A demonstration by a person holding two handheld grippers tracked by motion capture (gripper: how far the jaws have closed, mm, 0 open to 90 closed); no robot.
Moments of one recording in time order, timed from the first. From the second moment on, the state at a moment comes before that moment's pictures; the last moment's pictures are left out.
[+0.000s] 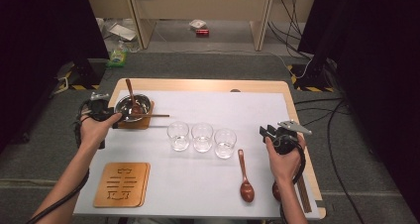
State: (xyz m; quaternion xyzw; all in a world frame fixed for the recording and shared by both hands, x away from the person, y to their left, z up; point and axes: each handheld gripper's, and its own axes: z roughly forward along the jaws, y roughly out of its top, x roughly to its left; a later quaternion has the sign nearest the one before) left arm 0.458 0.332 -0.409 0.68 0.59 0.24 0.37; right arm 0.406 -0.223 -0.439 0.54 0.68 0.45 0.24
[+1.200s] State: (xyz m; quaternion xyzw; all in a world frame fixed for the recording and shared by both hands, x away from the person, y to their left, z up) left arm 0.441 0.224 -0.408 0.74 0.50 0.17 0.42; right arm 0.396 -0.233 -0.430 0.54 0.67 0.45 0.25
